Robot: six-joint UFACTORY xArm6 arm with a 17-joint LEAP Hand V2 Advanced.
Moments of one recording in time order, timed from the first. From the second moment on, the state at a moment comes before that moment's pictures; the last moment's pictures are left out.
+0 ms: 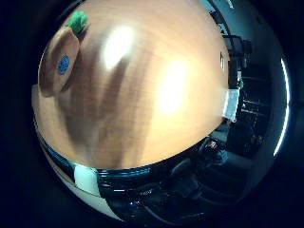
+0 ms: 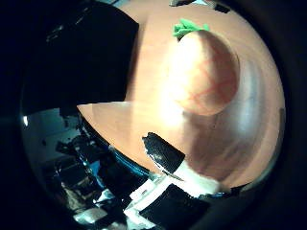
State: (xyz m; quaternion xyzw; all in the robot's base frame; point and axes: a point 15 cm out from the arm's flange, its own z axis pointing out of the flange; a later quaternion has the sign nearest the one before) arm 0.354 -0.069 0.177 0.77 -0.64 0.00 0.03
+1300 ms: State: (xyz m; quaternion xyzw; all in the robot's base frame) arm 0.350 -0.042 0.212 0.78 -0.63 -0.03 0.04
